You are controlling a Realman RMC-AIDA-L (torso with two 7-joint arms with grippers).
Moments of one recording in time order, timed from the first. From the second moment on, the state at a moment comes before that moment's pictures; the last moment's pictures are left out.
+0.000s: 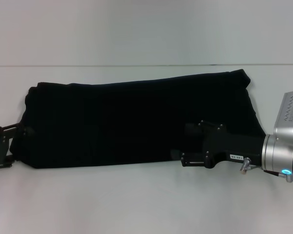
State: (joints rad) left arm -0.49 -1.91 0.42 0.46 2.23 1.23 -2.63; right arm 0.67 2.10 -0.74 -0.33 -1.92 -1.23 1.06
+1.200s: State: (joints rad) left arm -0.47 -1.92 0.45 0.51 2.22 1.19 -2.54; right arm 0.66 2.10 -0.72 -0.33 -1.91 -1.24 1.07
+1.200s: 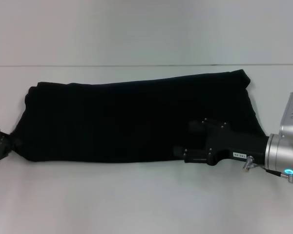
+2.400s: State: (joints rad) left arm -0.64 -1.84 0.22 0.63 2.10 1.52 -2.52; right arm 0.55 2.09 -0.62 -0.32 -1.83 -1.18 1.07
